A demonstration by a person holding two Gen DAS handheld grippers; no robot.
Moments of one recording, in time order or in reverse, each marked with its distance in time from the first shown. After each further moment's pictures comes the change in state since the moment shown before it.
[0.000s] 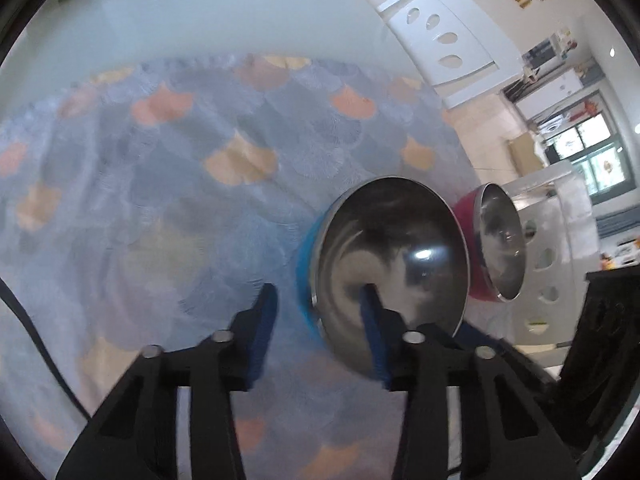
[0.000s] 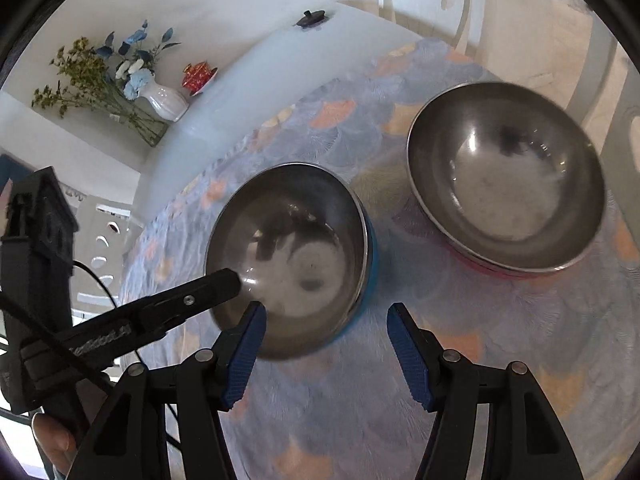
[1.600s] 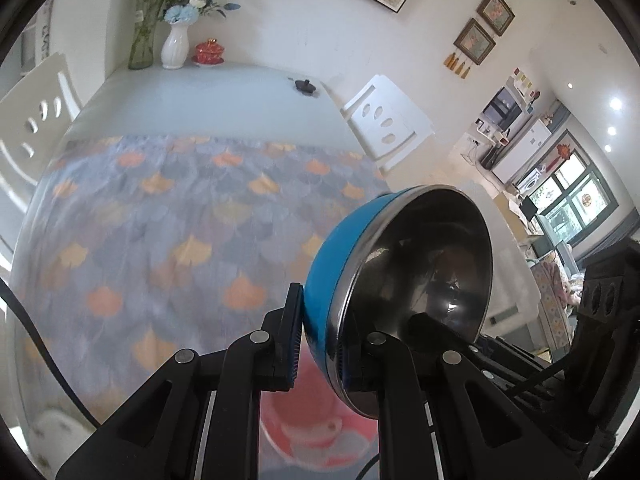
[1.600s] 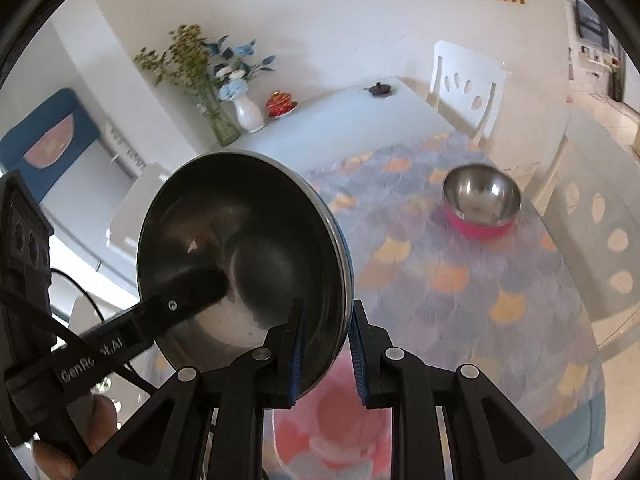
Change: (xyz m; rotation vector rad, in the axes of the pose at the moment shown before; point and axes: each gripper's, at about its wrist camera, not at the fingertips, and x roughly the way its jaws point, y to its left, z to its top) left arm -0.191 -0.030 -0.190 0.032 -0.393 0.010; right arm -0.160 0.102 -0.142 -0.247 -0.191 -0.026
